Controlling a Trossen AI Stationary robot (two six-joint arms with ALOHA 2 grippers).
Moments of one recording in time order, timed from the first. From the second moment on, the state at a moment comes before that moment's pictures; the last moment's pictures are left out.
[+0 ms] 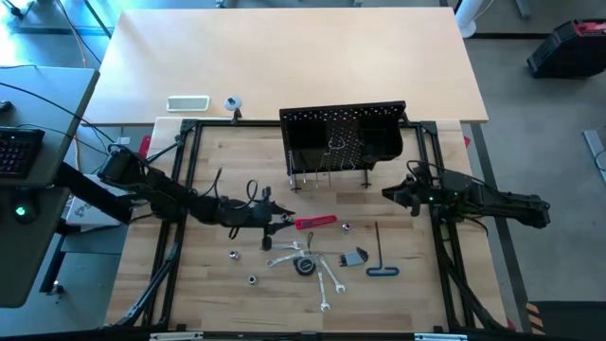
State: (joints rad) left arm -0.25 1.52 0.49 0.80 -0.32 0.01; right arm -0.10 0.01 0.10 -0.23 -0.01 0.72
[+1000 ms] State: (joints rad) left arm -0.25 1.52 0.98 0.23 -0.23 0.09; right arm 0.35 0.91 0.21 0.65 0.17 0.20
